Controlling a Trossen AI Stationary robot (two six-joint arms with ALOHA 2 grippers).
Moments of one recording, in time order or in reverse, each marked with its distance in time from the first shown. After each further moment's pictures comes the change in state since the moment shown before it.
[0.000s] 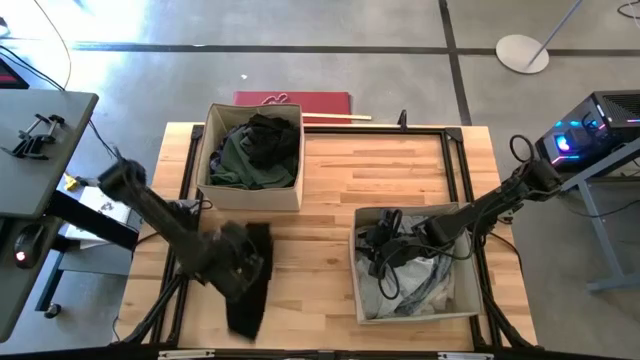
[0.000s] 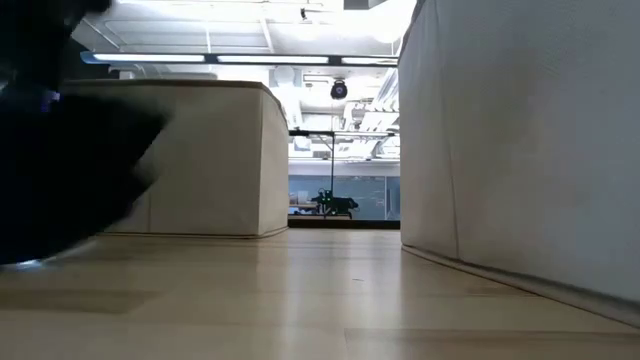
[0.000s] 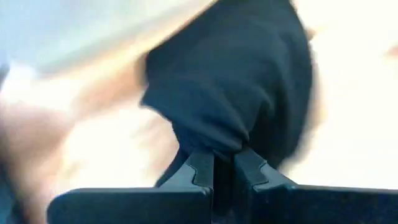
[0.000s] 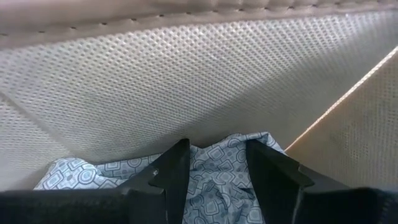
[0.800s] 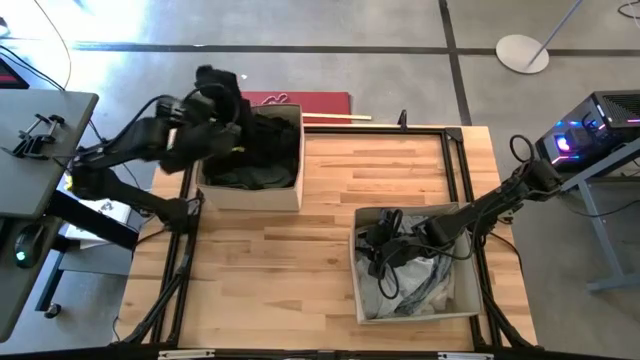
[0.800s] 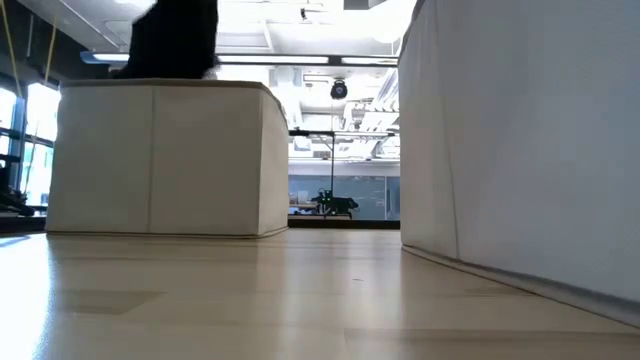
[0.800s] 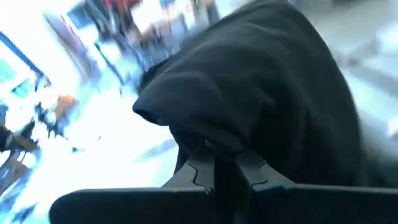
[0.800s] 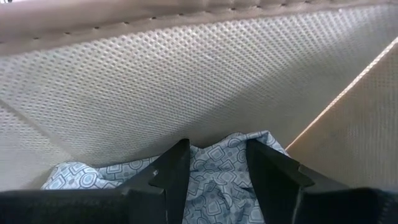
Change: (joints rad) left arm 0.808 -0.298 0.456 -0.169 -0.788 1.216; right arm 0.000 0.000 0.000 0.001 0.000 0.037
